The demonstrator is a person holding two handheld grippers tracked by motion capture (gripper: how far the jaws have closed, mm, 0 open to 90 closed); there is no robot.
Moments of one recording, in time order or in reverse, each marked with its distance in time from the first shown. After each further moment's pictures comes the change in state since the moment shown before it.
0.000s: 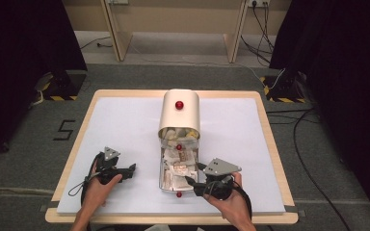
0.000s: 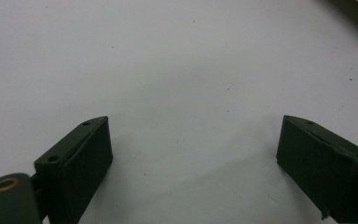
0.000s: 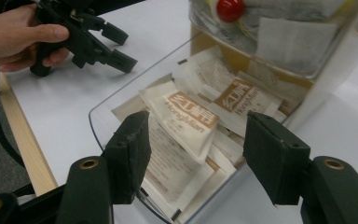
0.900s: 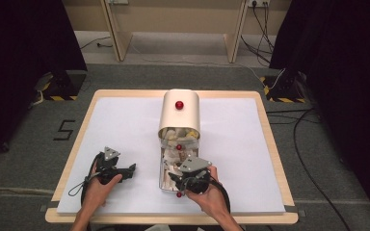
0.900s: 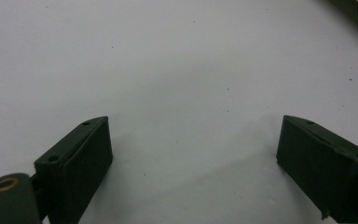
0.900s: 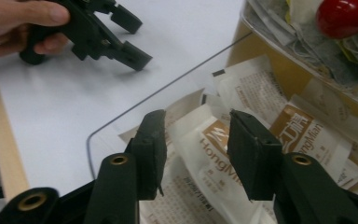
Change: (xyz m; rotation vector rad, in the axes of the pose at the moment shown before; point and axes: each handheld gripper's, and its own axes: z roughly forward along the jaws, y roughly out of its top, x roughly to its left) left arm 0.000 0.000 0.000 -0.001 0.001 0.000; right arm 0.019 0.015 0.056 0.062 0.019 -0.095
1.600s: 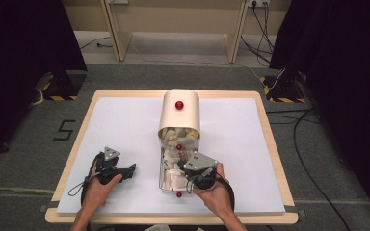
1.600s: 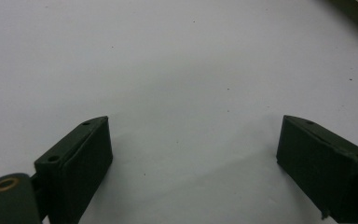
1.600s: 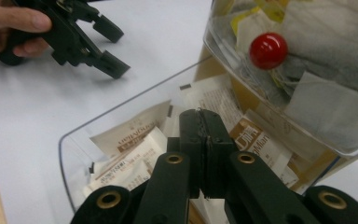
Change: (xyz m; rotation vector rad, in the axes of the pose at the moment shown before) left arm 0.000 0.000 0.000 0.001 0.000 0.000; right arm -0.011 0.005 -0.017 -0.039 -0.066 -0.074
